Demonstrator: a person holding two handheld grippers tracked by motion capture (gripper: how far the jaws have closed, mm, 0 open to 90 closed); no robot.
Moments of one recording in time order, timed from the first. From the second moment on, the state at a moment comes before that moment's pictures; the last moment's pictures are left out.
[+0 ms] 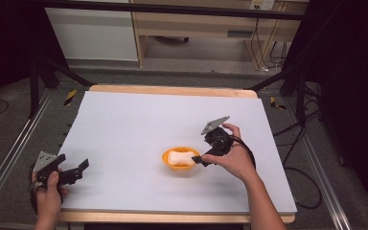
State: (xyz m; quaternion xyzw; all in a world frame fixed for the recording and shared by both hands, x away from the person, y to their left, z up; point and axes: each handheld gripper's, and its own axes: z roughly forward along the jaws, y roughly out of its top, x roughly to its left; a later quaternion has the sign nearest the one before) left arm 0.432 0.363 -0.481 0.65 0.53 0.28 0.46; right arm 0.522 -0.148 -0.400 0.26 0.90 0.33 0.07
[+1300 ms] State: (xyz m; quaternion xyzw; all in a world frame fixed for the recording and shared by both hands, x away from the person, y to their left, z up) left arm 0.432 0.362 -0.481 0.65 0.53 0.29 0.46; right arm 0.492 -0.248 -0.442 0.38 0.84 0.37 0.12
